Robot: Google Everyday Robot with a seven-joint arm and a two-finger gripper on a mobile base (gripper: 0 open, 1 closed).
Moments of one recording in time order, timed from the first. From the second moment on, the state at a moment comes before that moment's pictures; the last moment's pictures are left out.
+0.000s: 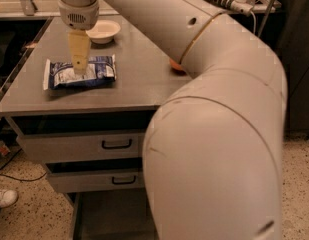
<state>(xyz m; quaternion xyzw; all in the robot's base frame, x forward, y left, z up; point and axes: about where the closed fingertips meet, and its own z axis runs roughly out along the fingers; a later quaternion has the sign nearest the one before) 0.671 0.170 0.942 -0.71 0.67 -0.05 0.19</state>
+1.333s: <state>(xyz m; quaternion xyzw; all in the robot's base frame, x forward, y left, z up) 0.719 0.208 0.880 -0.75 0.64 -0.02 0.16</state>
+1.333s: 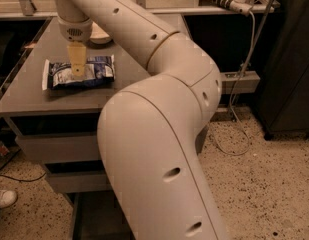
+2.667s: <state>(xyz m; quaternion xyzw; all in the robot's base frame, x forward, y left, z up) 0.728 0.186 0.839 -0.74 0.66 -0.01 0.15</state>
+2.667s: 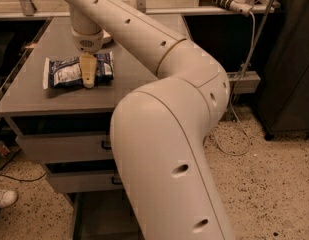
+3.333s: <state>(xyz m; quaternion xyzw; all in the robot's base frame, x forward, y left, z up) 0.728 0.186 0.839 -0.74 0.66 -0.01 0.15</state>
